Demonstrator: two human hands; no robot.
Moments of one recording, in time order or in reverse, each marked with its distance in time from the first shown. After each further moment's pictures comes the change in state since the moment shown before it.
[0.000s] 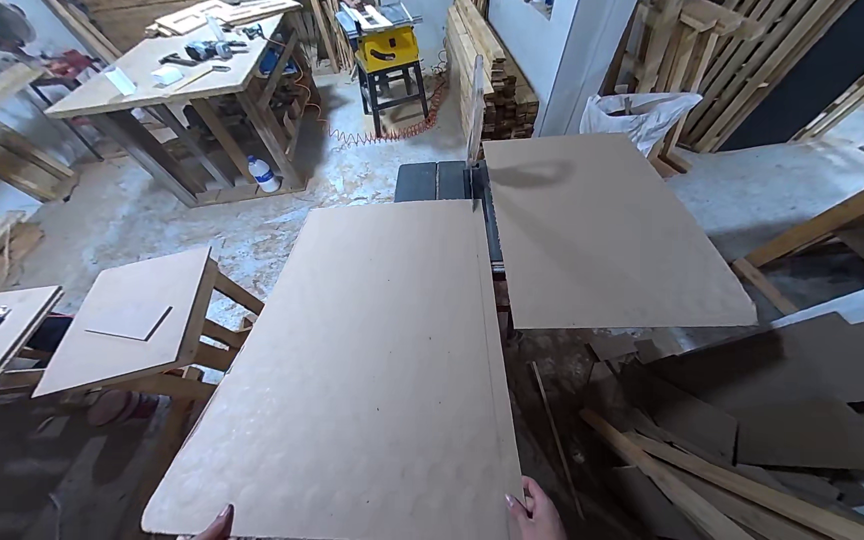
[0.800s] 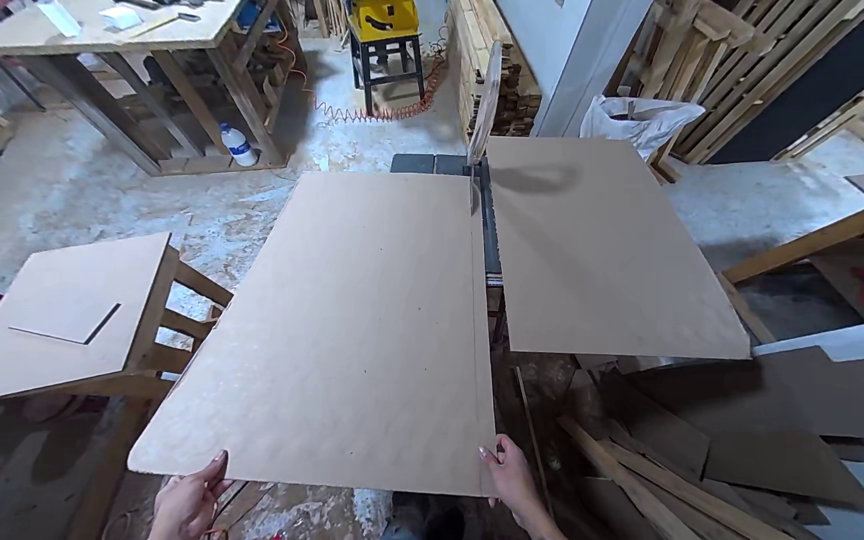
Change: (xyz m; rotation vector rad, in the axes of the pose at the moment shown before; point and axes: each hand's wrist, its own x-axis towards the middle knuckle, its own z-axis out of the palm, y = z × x) left_hand 0.090 0.051 0.107 -0.023 0.063 -0.022; right_hand 0.117 -0.094 0.008 0.041 -0.005 0.059
